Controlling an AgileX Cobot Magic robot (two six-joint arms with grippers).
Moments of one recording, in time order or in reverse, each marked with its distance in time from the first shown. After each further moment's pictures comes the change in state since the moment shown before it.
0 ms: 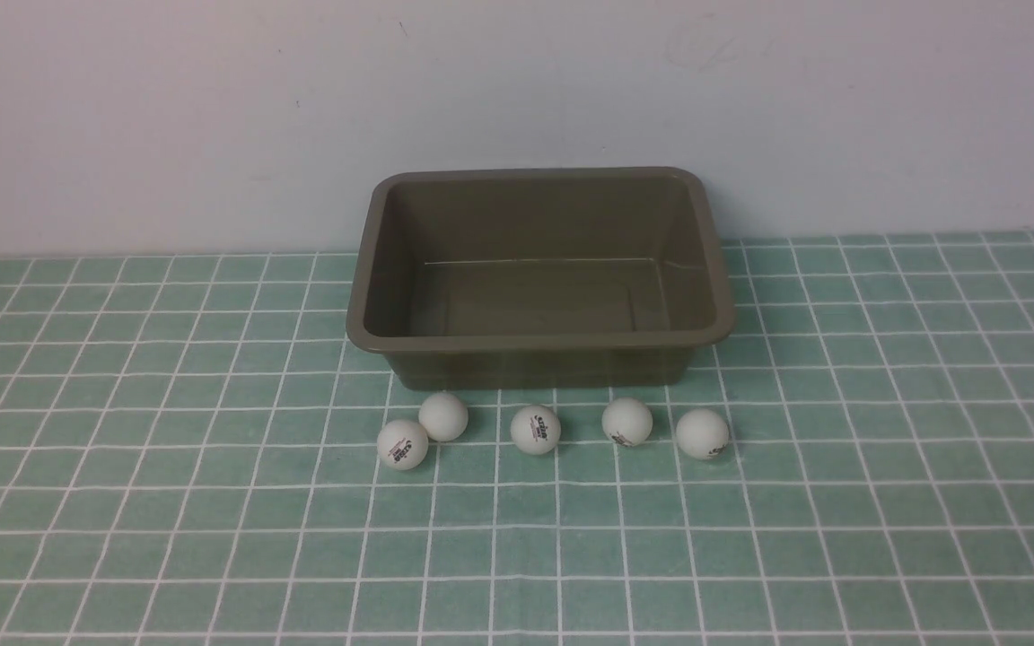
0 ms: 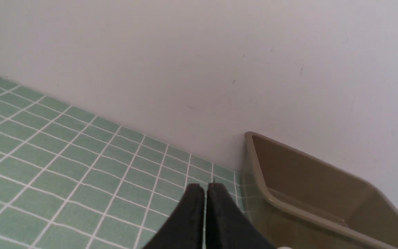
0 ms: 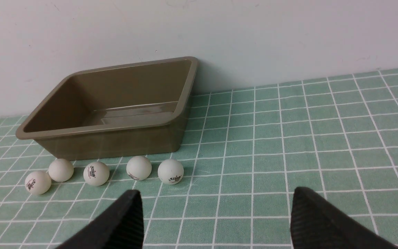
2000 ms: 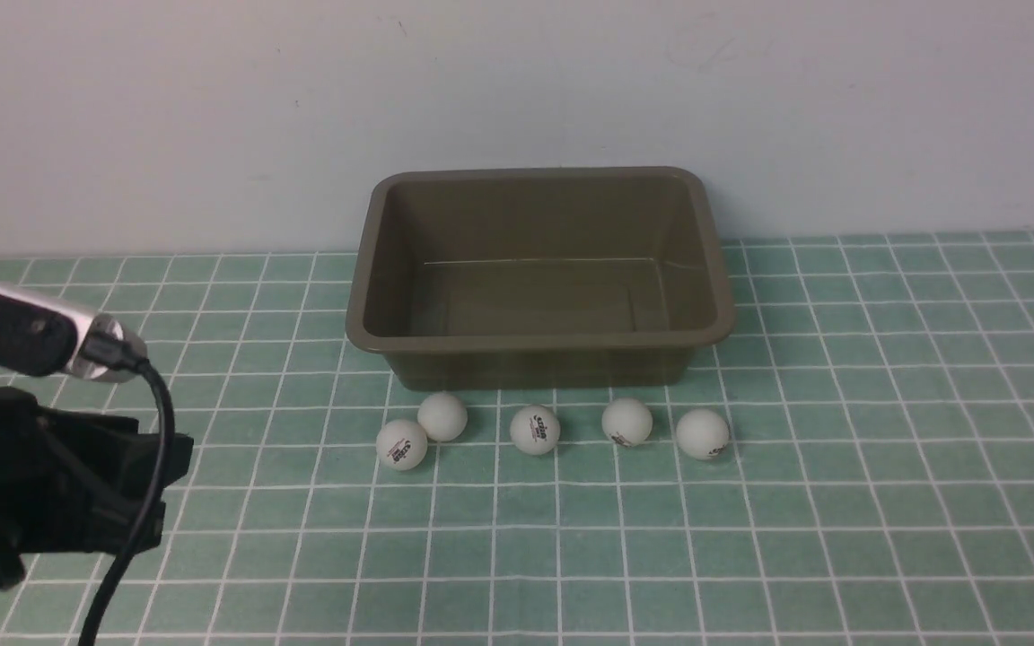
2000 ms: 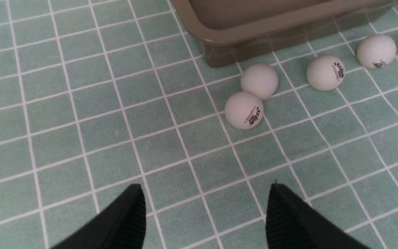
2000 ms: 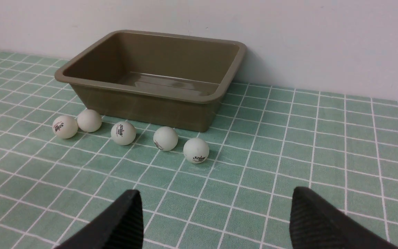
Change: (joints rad) right arm 0.000 0.005 0.000 0.214 0.060 -0.422; left arm 0.000 1.051 -0.667 -0.299 0.492 0.883
